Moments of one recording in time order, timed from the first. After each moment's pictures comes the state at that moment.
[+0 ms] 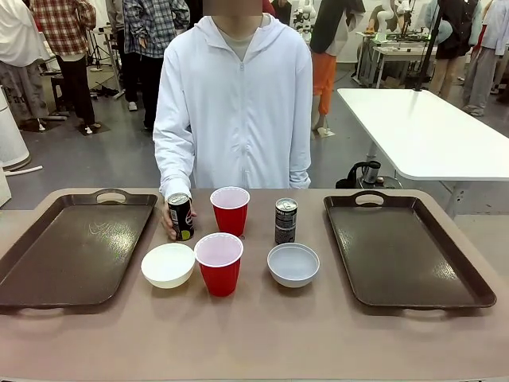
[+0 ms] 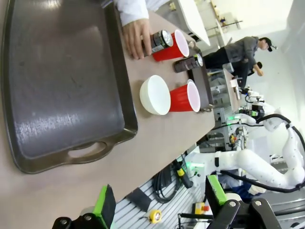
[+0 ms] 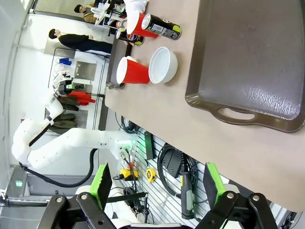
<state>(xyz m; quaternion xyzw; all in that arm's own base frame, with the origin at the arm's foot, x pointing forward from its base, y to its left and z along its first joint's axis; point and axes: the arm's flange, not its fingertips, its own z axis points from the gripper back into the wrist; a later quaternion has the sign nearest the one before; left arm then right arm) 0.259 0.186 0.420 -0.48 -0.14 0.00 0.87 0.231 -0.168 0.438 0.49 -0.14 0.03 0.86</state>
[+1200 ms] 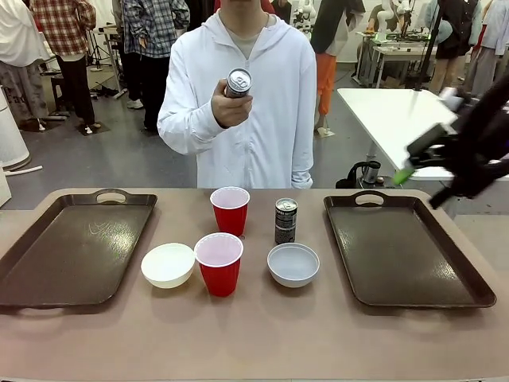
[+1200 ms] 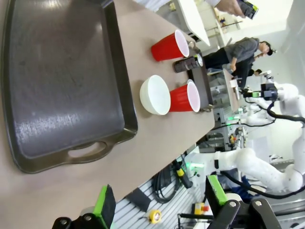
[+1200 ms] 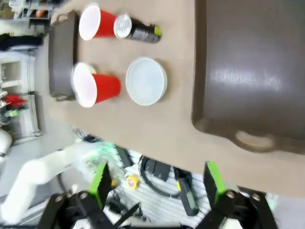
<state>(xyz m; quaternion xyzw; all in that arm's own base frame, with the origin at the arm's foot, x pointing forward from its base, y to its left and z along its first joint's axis) 0.258 0.186 0.419 -0.48 -0.14 0.00 0.87 0.344 0.061 0.533 0.26 -0.05 0.01 0.96</state>
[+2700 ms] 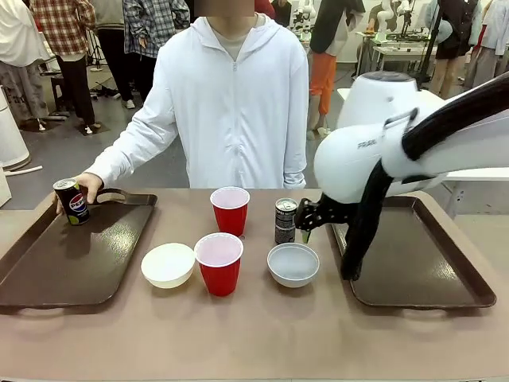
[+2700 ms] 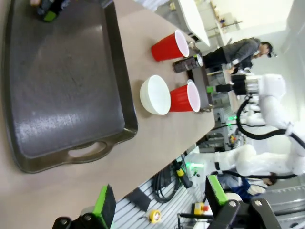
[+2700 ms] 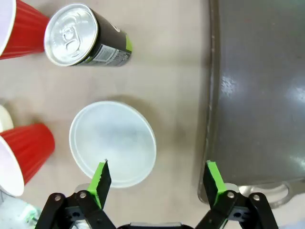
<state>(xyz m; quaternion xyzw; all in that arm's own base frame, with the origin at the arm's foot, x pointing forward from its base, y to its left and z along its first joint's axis) 0.258 0.186 0.419 -0.48 -0.14 0.00 0.87 0.400 0.230 0.391 0.04 -0.06 0.01 1.00</state>
